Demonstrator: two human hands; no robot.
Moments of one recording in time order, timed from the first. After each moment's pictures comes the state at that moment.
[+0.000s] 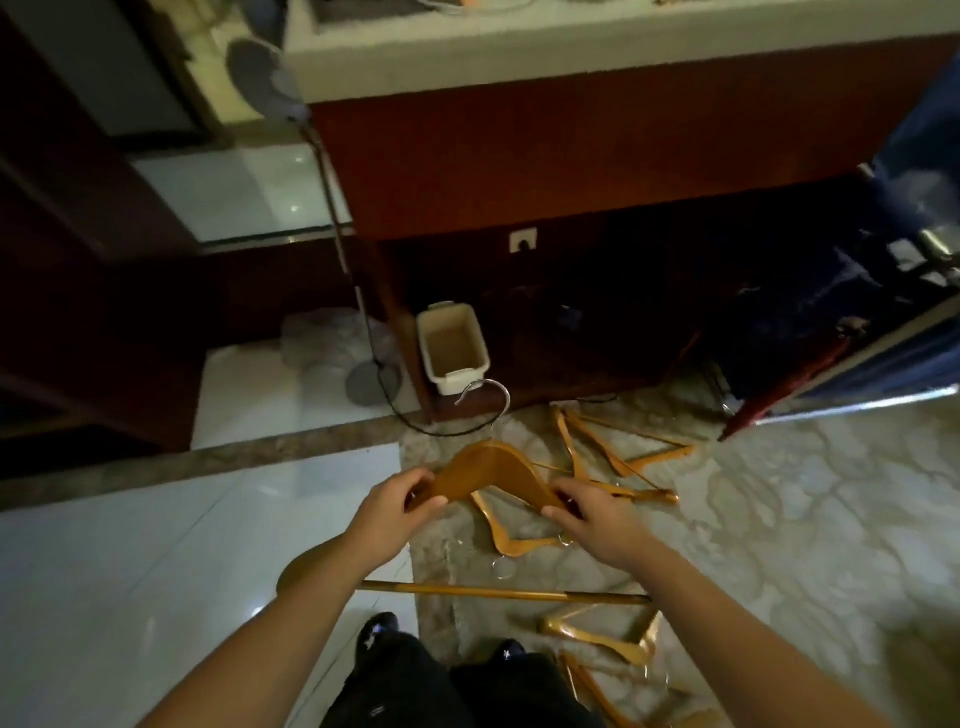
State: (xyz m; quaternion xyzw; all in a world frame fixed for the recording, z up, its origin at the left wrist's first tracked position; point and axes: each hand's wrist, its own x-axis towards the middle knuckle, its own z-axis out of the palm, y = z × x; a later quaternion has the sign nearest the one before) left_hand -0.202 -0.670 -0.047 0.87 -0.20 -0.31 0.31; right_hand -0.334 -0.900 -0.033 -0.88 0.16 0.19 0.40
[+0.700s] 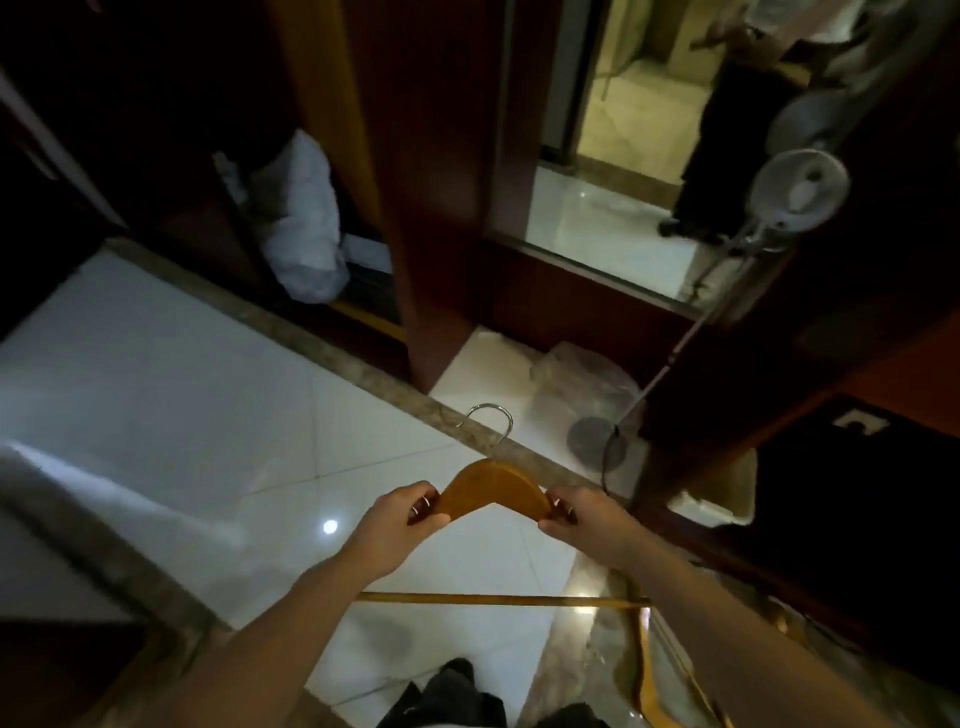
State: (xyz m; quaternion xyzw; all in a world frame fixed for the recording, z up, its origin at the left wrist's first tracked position) left_hand -0.129 -0.255 -0.029 0.90 0.06 -0.20 0.38; right_hand -0.075 -0.506 -0.007 -0.92 -0.15 0.29 0.22
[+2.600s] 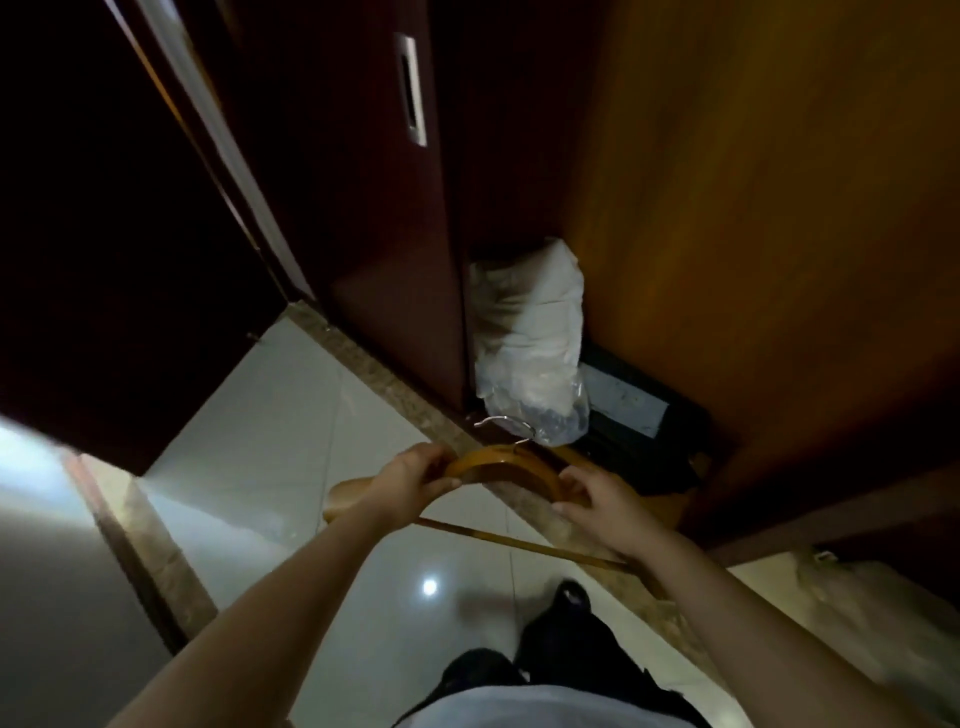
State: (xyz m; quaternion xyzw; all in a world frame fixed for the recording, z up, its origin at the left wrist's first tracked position) left_hand 0.298 0.481 -0.002 0.93 0.09 -0.12 0.35; right_hand 0.380 0.226 -0.013 -0.89 -0.21 0.29 0.28
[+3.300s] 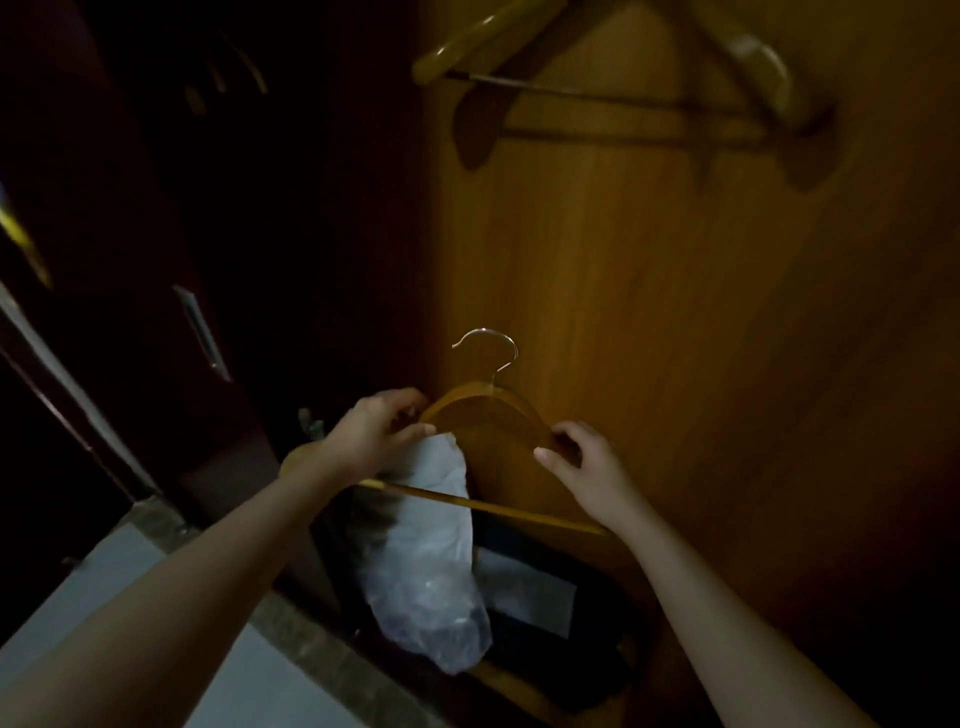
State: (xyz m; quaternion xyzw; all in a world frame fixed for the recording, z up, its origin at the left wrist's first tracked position) left_hand 0.659 0.424 0.149 0.94 -0.07 0.05 0.32; right_hand 0.677 0.159 0.131 -0.90 -0.13 0.04 0.42
